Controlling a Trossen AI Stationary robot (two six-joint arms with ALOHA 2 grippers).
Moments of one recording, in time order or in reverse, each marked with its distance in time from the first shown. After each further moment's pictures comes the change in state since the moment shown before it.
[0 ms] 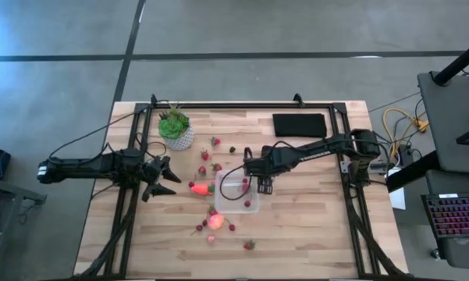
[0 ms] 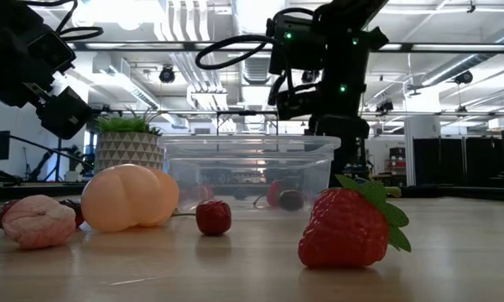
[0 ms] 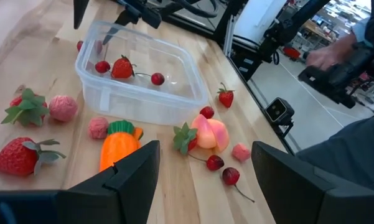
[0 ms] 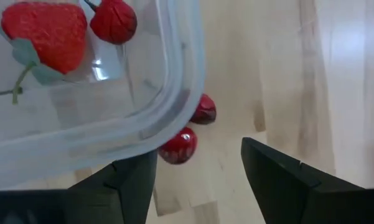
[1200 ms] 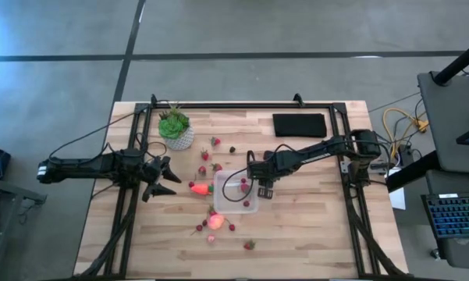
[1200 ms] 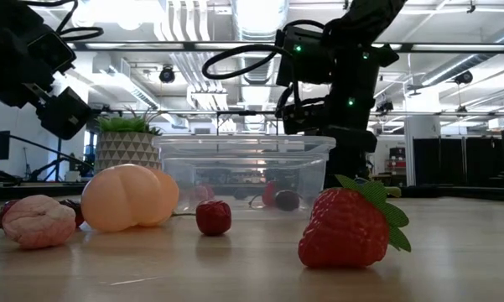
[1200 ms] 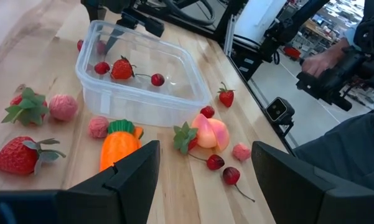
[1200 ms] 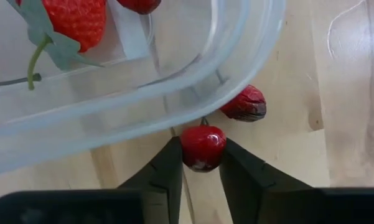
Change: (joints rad) left arm 0.000 0.003 0.000 0.001 0.000 0.000; right arm 0.000 -0.004 -0.106 0.143 -0.070 0.068
